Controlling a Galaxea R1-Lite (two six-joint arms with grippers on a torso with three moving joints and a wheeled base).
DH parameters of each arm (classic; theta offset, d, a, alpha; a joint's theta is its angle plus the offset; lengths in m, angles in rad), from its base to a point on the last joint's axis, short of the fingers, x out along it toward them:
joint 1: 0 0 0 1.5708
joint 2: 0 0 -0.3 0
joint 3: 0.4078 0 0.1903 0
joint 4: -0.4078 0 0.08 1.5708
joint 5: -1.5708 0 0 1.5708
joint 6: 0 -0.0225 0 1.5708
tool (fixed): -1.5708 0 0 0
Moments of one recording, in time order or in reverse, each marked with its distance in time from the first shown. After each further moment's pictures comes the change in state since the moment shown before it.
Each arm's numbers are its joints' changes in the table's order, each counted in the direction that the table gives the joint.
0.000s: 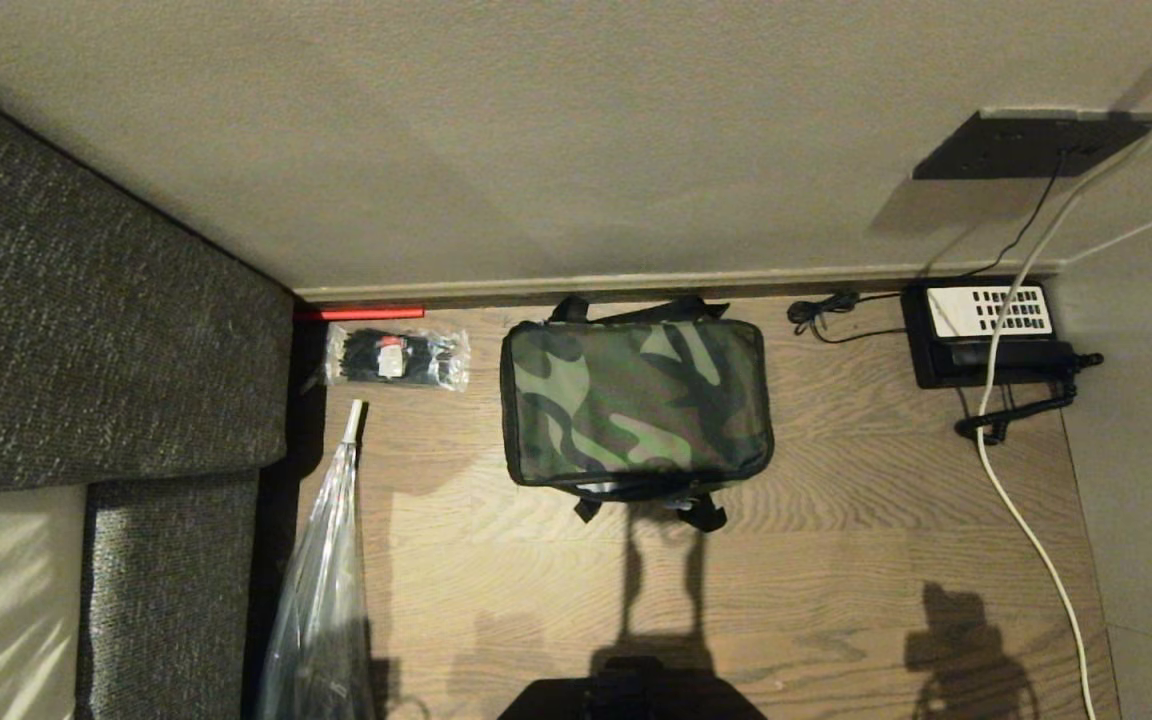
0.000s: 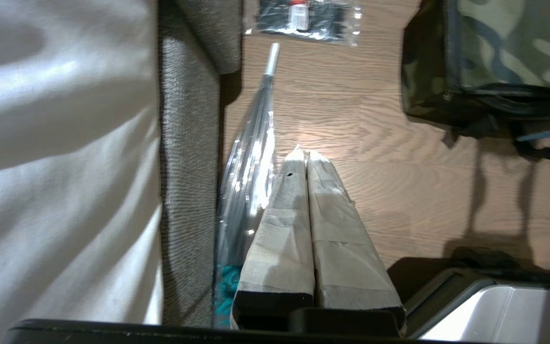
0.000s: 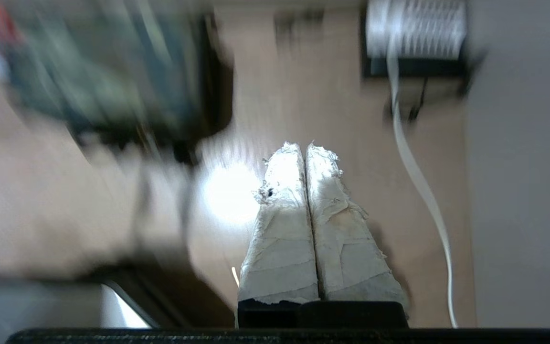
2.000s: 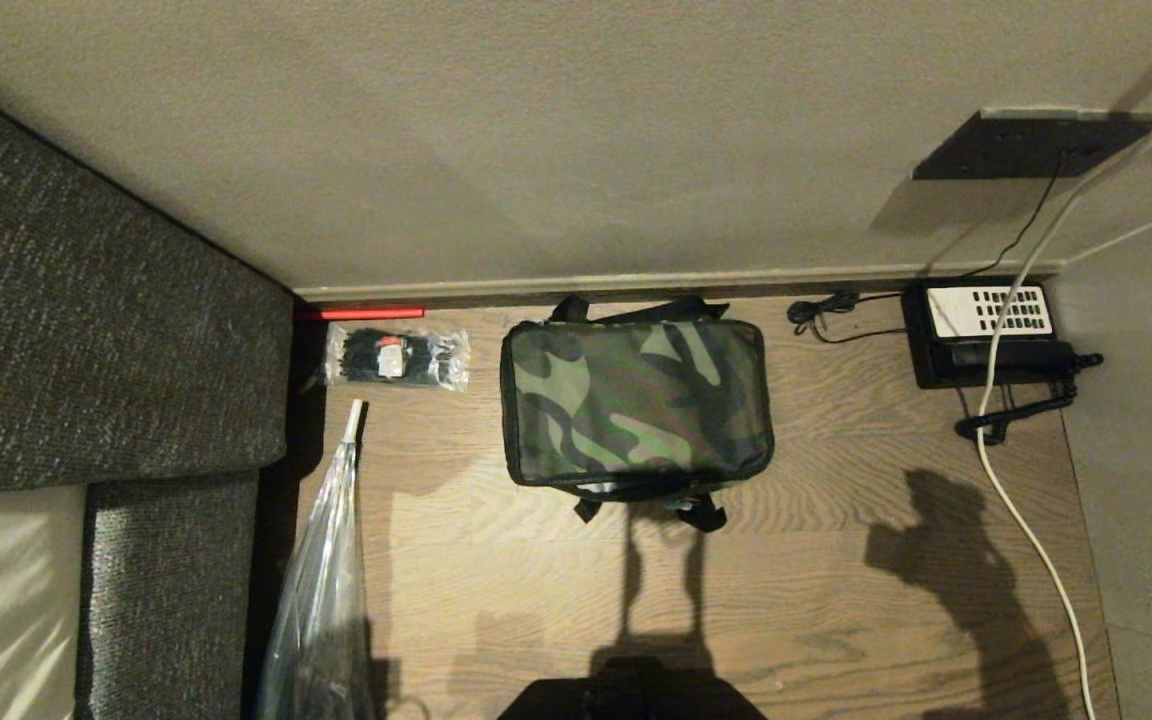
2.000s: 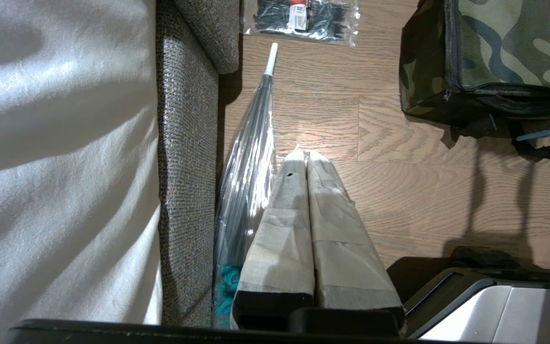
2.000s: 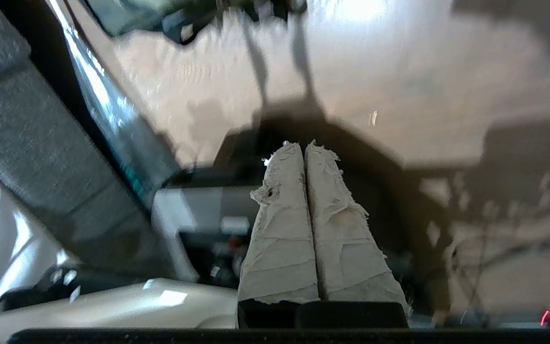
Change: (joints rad) left arm 0.000 0.000 0.000 0.000 0.000 0.000; right arm 0.014 -0.813 0.380 -0.236 -0.277 -0.367
